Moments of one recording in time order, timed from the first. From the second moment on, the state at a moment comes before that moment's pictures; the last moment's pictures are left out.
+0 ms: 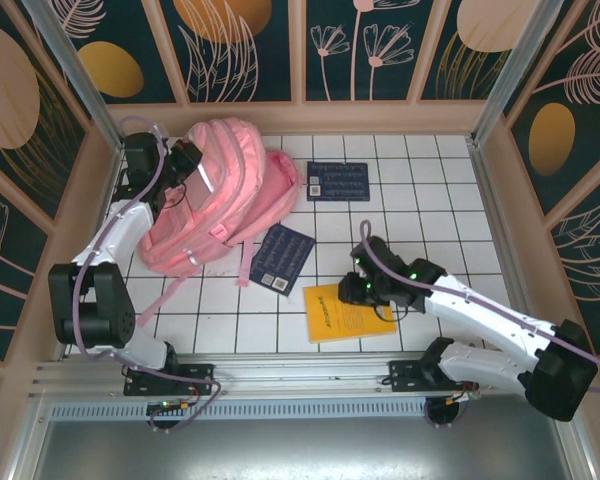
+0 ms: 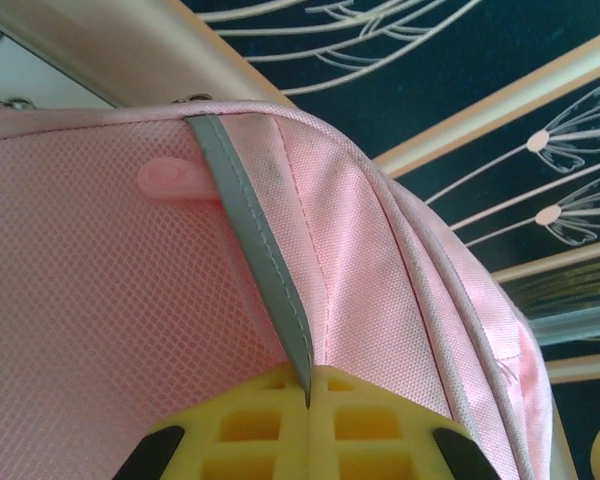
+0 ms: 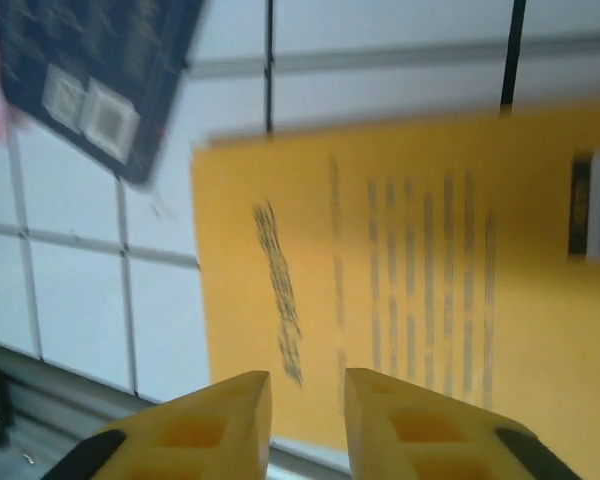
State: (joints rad) left arm -0.01 1.56 1.15 0.03 0.38 -0.80; right arm 0.88 1.06 0.72 -0.75 -0.11 0.85
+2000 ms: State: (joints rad) left arm -0.71 2.08 1.27 -0.06 0.62 -0.62; right arm 0.25 1.18 0.33 -0.06 -0.49 1.11
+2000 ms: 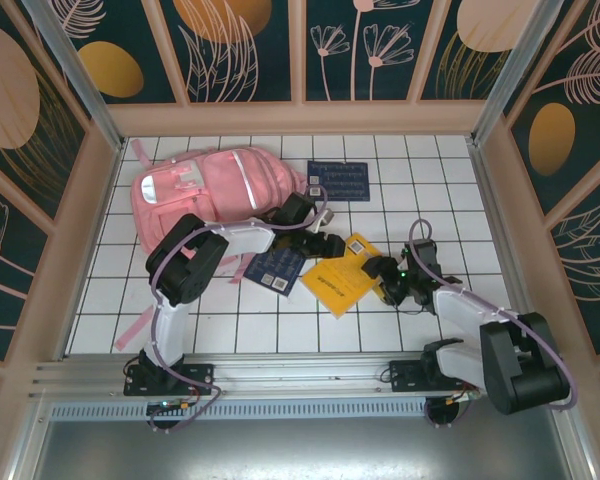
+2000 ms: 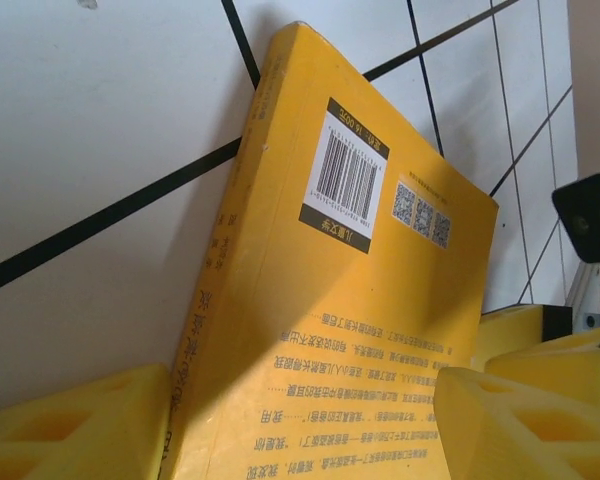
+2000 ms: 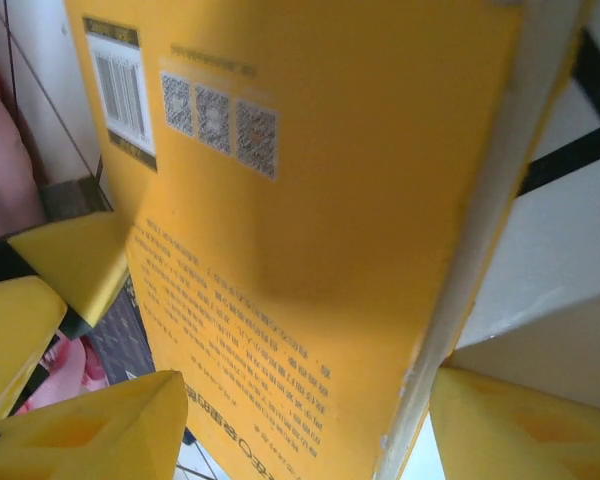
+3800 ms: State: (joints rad) left arm -0.56 1.82 0.91 0.88 0.98 -1.28; right arm 0.17 0.96 0.54 0.07 -0.78 0.94
